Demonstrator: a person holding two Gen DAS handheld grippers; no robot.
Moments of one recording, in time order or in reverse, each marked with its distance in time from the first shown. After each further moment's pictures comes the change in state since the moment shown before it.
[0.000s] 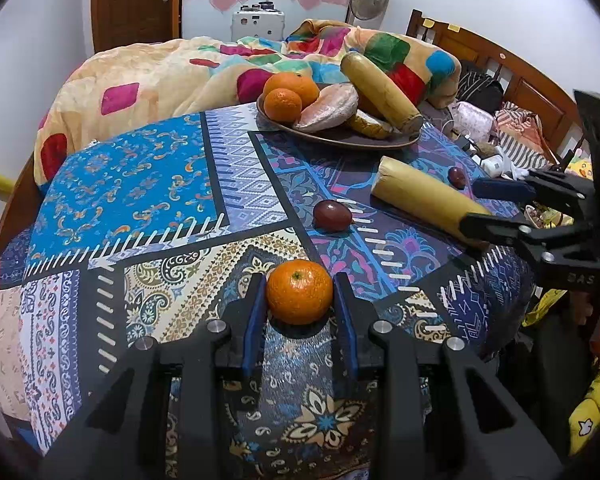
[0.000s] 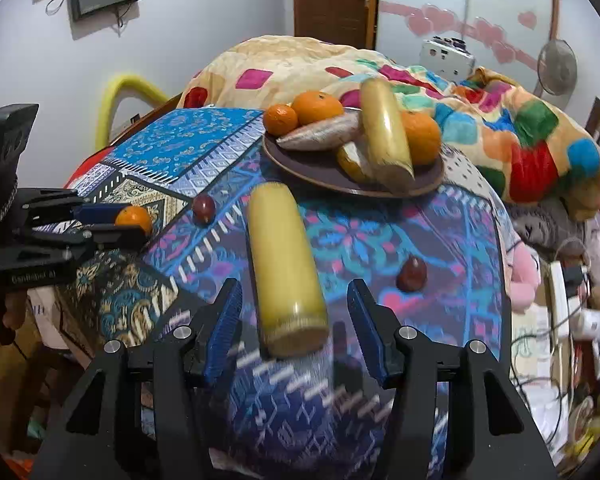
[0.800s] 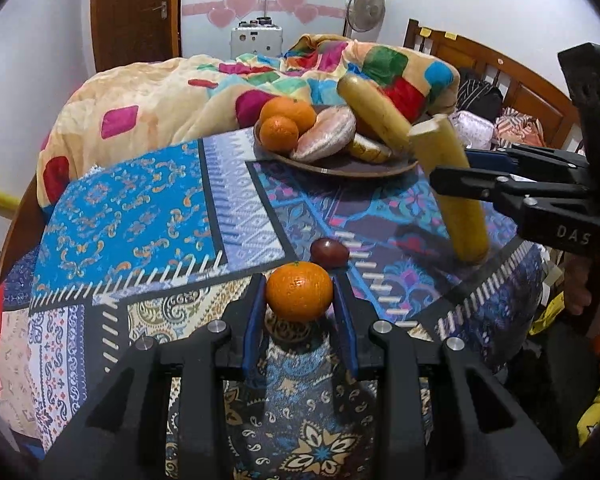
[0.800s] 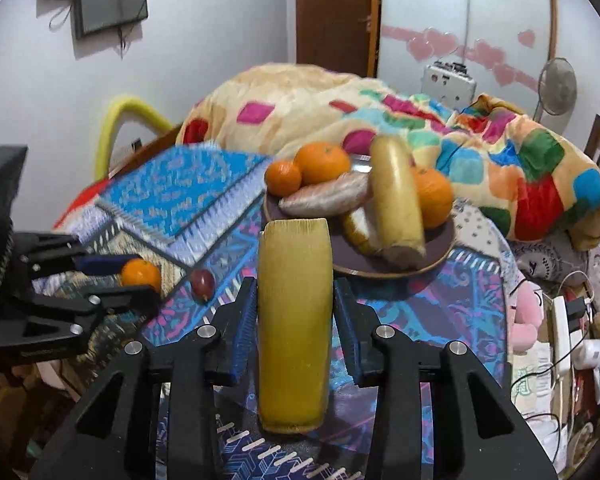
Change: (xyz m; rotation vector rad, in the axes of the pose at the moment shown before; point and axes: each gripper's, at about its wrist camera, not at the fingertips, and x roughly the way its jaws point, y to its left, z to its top) left arm -0.002 -0.008 0.019 0.029 -0.061 0.024; right arm -0.003 0.003 0.032 0.014 -0.114 0.001
